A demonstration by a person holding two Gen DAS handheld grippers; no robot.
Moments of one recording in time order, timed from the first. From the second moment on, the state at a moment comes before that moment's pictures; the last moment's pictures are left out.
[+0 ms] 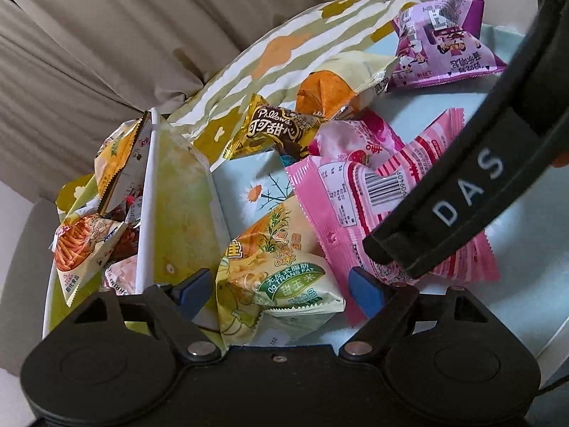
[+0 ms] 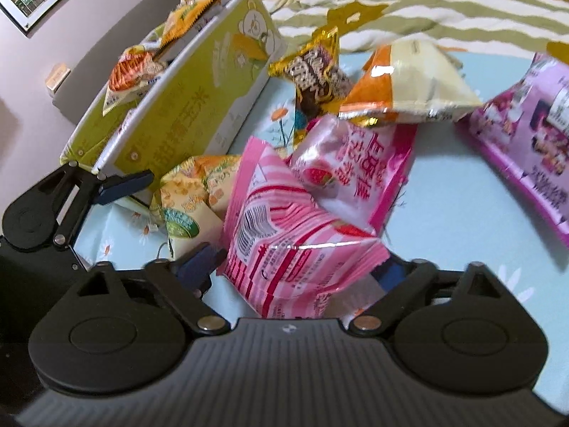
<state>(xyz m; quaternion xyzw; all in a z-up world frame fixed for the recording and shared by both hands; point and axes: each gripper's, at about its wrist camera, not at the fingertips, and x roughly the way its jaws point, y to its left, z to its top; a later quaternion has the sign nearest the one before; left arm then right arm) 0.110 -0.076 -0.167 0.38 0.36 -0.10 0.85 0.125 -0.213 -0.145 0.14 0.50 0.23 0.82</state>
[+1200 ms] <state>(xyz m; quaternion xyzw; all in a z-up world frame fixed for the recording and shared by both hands) 0.117 -0.075 -0.178 0.36 0.38 -0.10 0.85 0.108 -0.248 -0.137 0.15 0.49 0.20 0.83</state>
